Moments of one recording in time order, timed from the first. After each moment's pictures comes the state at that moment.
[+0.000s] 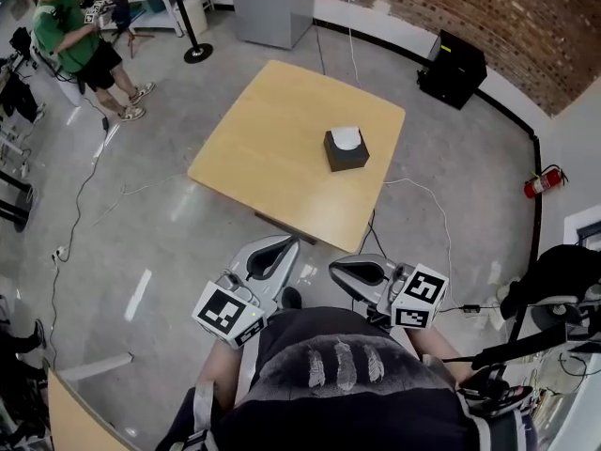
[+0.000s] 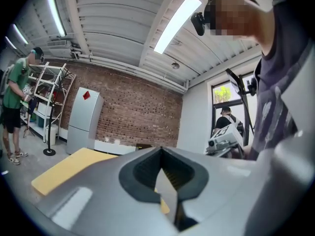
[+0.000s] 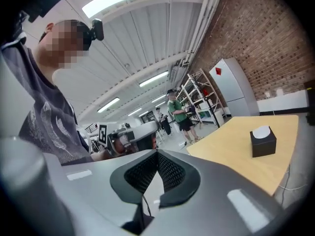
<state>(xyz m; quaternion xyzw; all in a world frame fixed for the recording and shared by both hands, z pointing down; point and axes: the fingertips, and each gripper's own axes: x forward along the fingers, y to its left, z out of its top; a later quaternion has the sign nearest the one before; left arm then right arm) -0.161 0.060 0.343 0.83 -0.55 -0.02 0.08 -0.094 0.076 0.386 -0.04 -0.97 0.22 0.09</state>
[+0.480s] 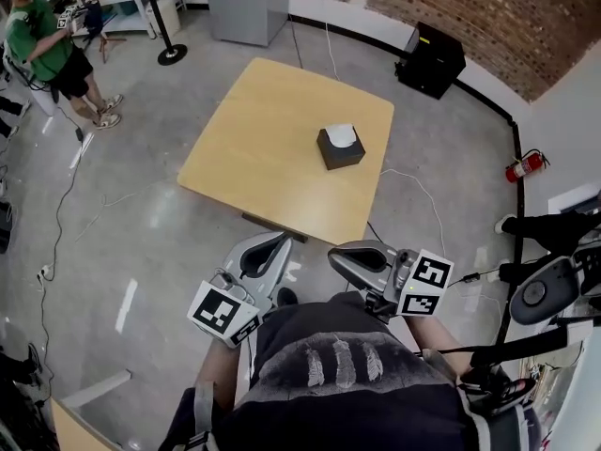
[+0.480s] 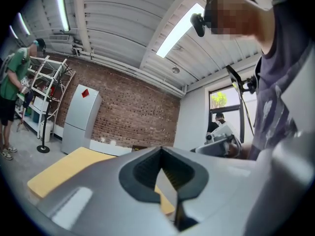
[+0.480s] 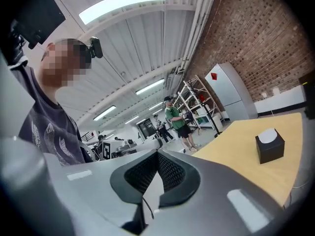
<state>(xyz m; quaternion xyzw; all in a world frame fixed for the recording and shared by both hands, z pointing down) -0.211 0.054 0.356 0.85 -0.52 -0.04 0.09 -0.142 0.059 0.364 -0.01 -0.97 0.24 0.04</state>
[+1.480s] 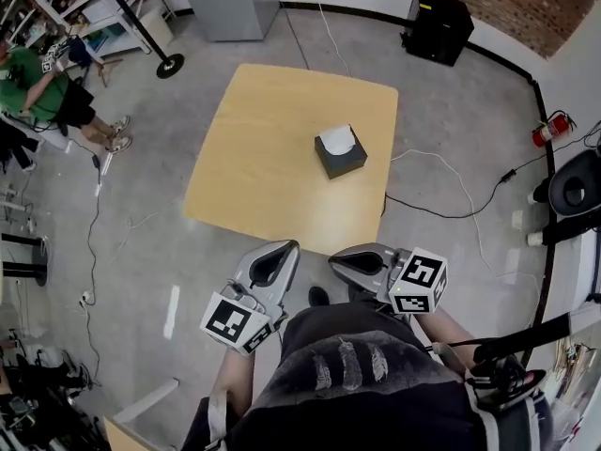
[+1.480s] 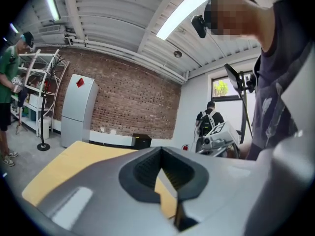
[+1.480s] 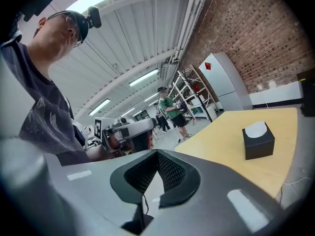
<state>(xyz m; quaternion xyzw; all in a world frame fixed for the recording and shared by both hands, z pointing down) -0.195 -0.021 0.365 0.85 -0.51 0.03 0.12 -0.140 -0.002 0.414 -0.01 -0.96 0.26 0.10</state>
